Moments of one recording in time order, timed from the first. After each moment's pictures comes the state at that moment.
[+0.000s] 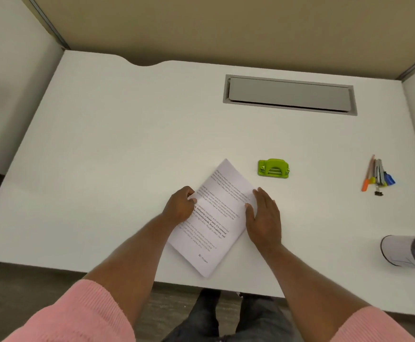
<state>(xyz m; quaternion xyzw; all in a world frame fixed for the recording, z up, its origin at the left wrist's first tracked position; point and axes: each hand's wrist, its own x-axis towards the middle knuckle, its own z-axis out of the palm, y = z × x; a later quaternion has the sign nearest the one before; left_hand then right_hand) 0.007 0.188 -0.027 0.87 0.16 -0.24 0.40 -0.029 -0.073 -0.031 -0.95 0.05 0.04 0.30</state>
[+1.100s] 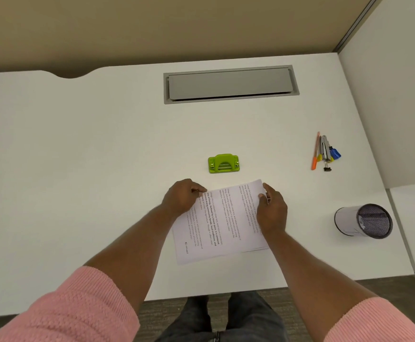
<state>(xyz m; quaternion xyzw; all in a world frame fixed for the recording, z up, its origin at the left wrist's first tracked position) 0.069 0.052 -0.021 0.90 -0.01 -0.28 0.35 -0.011 -0.207 -0.035 -0.85 0.32 0.01 0.42</state>
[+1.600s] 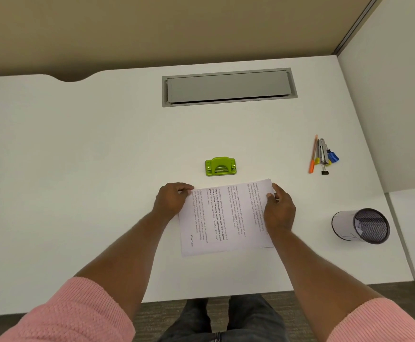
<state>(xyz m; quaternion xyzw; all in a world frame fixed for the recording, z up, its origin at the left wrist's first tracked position) 0.064 0.061 -0.021 0.88 0.09 -0.21 0.40 0.000 -0.233 -0.031 -0.82 0.38 -0.01 0.43</state>
